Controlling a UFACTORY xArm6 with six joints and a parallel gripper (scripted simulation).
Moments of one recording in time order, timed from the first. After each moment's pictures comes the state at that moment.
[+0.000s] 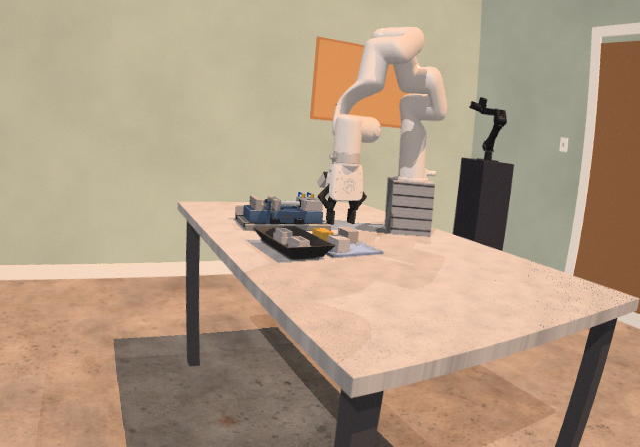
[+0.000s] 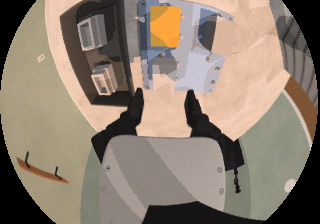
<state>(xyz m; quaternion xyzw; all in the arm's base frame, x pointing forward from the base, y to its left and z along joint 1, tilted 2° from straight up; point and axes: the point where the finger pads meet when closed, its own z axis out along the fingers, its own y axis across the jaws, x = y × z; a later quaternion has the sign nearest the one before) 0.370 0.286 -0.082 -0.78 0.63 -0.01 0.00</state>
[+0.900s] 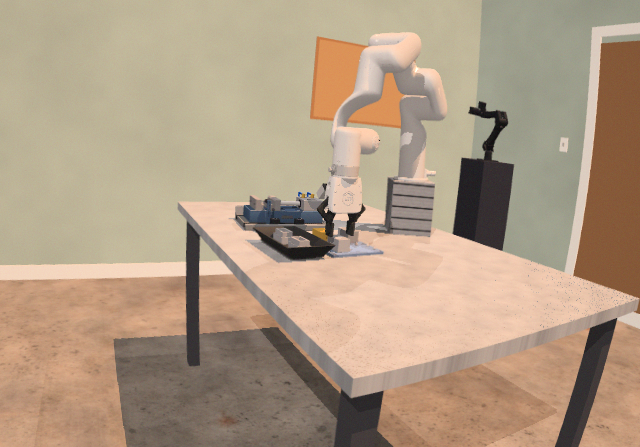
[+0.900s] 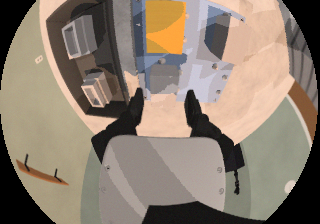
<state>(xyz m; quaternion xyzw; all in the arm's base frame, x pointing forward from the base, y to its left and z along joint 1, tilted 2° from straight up) 0.370 0.286 -0.117 -0.78 0.63 -0.01 0.00</state>
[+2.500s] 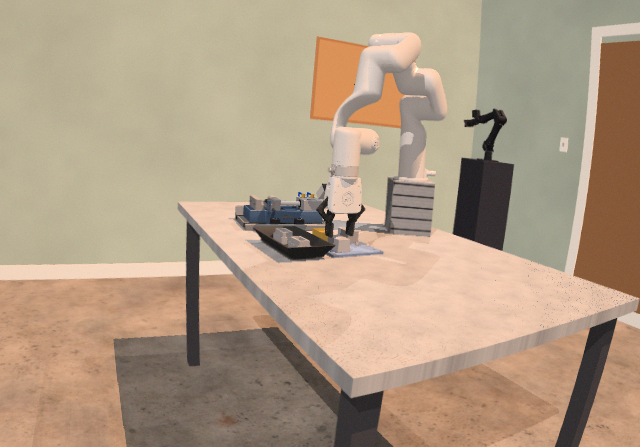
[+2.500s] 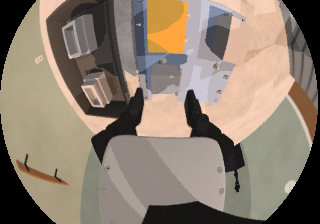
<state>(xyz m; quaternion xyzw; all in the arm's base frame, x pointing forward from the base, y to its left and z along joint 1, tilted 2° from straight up) 0.372 0.287 -0.117 -0.78 0.63 -0.01 0.00</state>
